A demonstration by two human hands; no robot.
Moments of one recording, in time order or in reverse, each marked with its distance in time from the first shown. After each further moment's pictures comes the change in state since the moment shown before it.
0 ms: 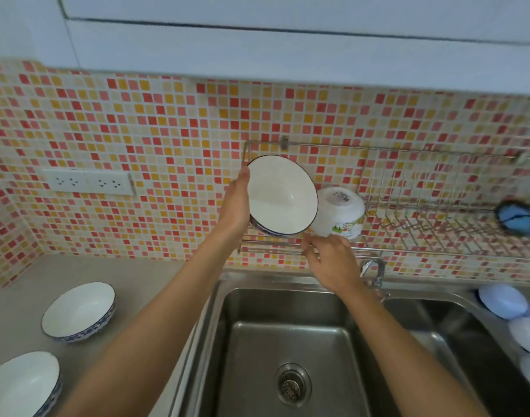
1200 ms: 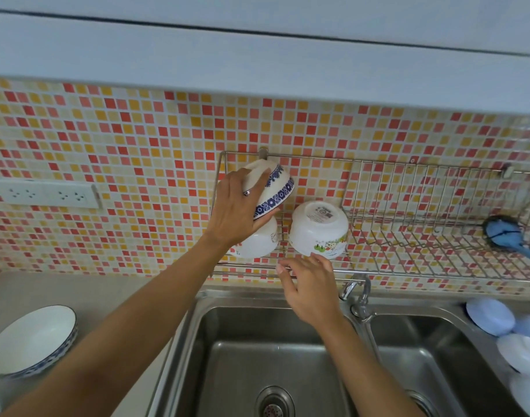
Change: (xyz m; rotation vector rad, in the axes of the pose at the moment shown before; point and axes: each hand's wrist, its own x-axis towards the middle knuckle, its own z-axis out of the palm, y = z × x) left_hand 0.090 -0.038 0.031 1.280 0.177 1.244; right_hand 0.001 0.010 0.017 -0.043 0.085 -0.027
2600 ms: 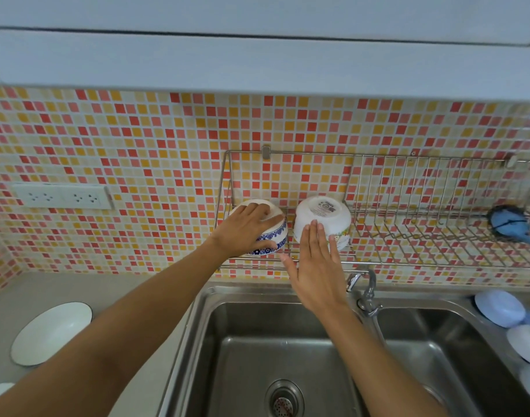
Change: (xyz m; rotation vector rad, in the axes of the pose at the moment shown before) left_hand -0.030 0.001 0.007 0.052 -0.603 0.271; right_hand 0.006 0.001 -0.002 -0.261 -0.147 0.082
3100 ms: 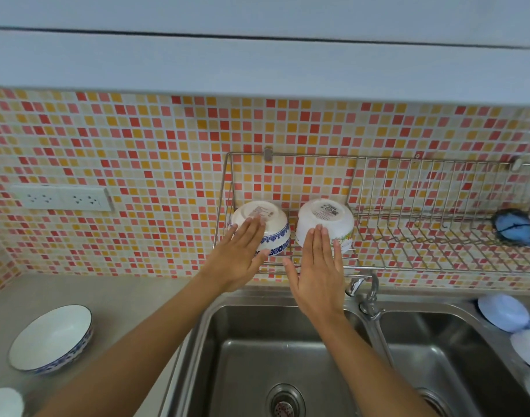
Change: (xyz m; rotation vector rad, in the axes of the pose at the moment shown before) left_hand -0.048 0.032 0.001 -0.265 -0.094 -0.261; right_hand -0.002 -0.005 0.016 -0.013 0.165 0.059
